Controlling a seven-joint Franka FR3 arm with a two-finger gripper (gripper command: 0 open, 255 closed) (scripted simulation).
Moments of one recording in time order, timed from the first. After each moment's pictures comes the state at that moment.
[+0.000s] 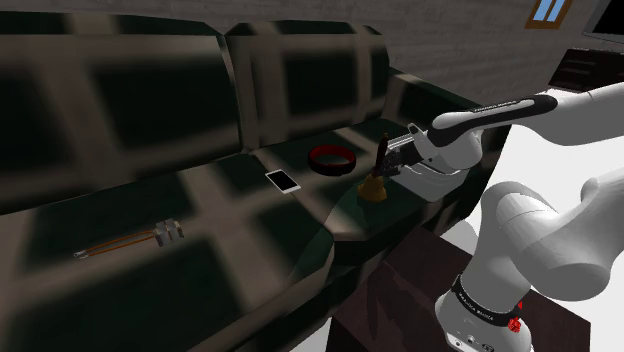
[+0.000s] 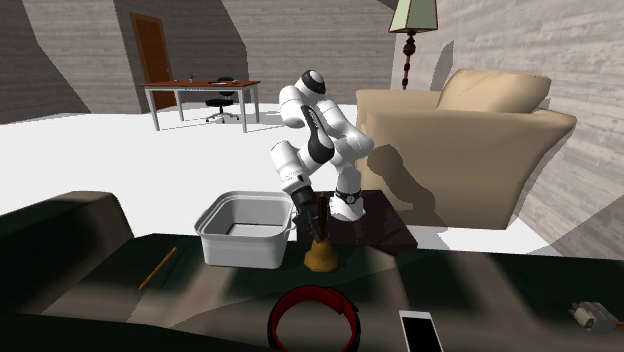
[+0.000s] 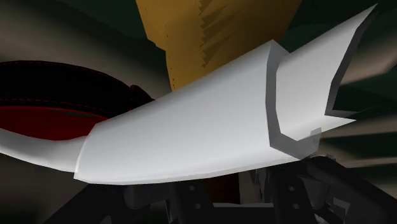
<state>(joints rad) 0.65 -0.83 -1.42 -2.79 -0.02 2.84 -1.36</state>
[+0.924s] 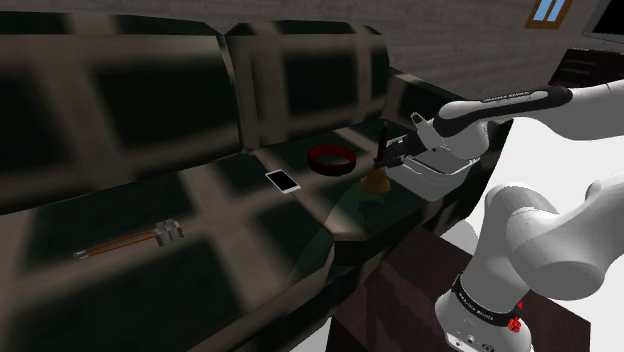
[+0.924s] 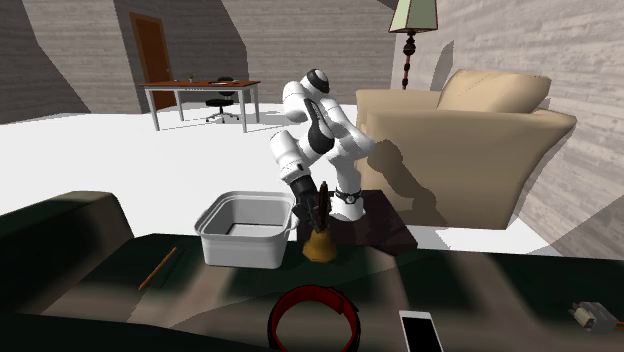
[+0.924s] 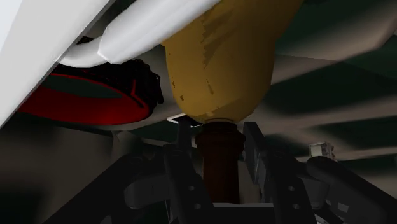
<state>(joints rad) 0.55 -0.84 -1.29 -2.77 -0.01 2.75 -1.30</state>
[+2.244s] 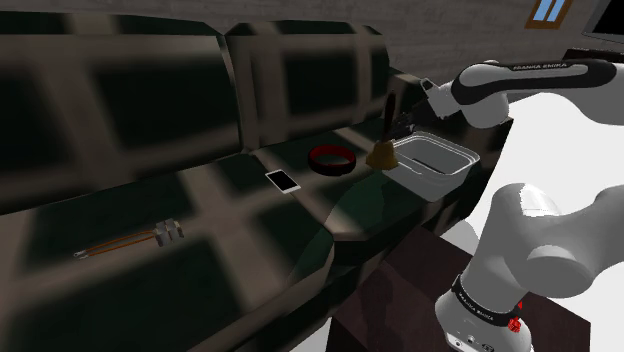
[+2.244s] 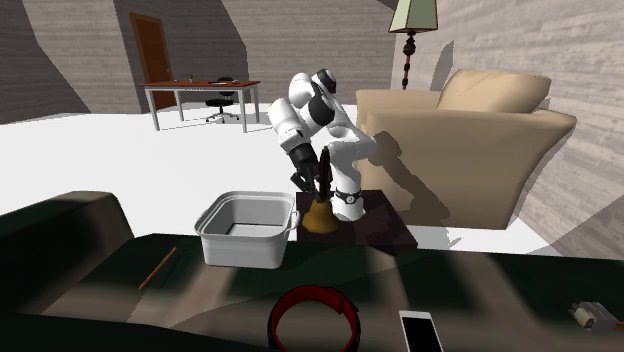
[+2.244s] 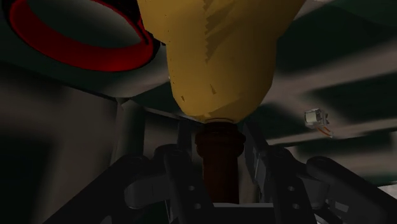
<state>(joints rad) 0.39 -0.91 -1.00 -2.67 0.00 2.51 -1.12</state>
